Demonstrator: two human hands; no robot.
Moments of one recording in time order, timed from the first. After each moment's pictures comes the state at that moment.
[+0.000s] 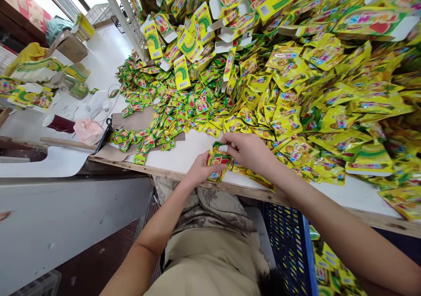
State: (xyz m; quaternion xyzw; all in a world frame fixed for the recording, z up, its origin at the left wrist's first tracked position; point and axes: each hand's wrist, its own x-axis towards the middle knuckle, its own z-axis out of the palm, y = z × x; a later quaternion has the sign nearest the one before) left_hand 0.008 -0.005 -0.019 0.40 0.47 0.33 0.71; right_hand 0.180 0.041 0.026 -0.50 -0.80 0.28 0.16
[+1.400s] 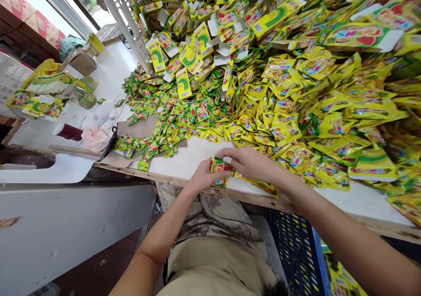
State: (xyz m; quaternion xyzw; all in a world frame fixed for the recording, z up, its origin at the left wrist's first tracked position) left_hand 0.008 -0.005 -0.015 0.43 0.49 0.30 0.70; right_hand 0.181 0.036 0.032 -0.43 -0.80 0.39 0.10
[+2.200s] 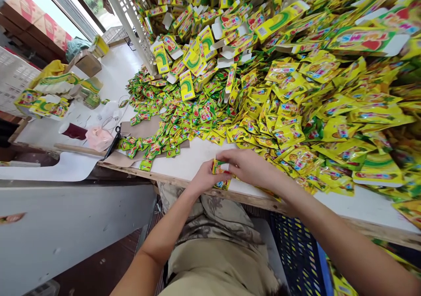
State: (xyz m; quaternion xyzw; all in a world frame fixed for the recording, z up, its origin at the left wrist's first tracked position) left_hand 0.008 -0.005 -0.020 0.42 0.49 0.31 0.70; right_hand 0.175 0.031 0.044 -0.44 -0.81 0.37 0.13
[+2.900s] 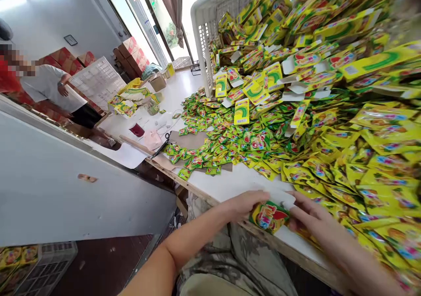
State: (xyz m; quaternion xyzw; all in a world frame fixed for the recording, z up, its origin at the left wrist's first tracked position) left_hand 0.002 0.006 -0.039 0.32 0.45 0.30 0.78; right_hand 0.183 0.016 -0.020 -0.49 -0.54 0.65 0.24
